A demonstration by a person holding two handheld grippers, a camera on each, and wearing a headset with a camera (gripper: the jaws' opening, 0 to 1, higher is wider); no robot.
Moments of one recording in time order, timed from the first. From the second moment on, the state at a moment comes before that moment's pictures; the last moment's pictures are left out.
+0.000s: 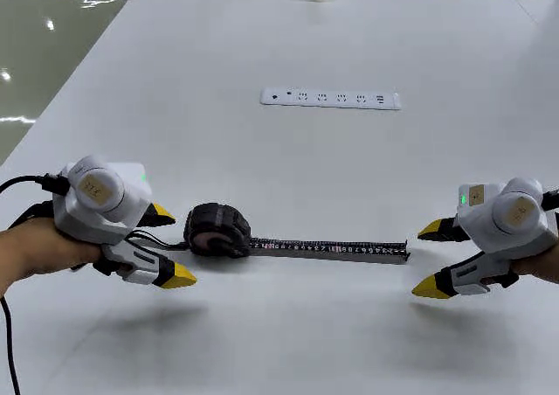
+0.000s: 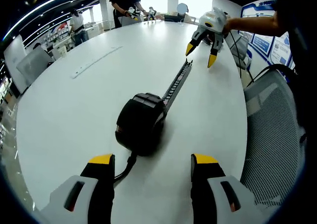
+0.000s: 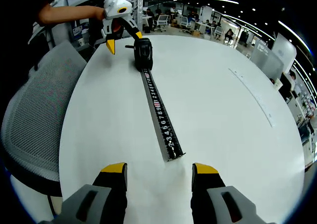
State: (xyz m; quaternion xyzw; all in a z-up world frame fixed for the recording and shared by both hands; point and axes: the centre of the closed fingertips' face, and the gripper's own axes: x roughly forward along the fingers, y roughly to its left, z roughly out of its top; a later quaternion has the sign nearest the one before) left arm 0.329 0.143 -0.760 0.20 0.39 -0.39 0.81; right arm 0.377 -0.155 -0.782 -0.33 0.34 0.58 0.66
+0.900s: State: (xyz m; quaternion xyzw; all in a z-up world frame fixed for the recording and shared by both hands) left arm 0.300 0.127 -0.755 0.13 0.37 -0.34 0.85; right arm 0.351 -0.154 -0.771 -0.27 0.34 0.53 0.73
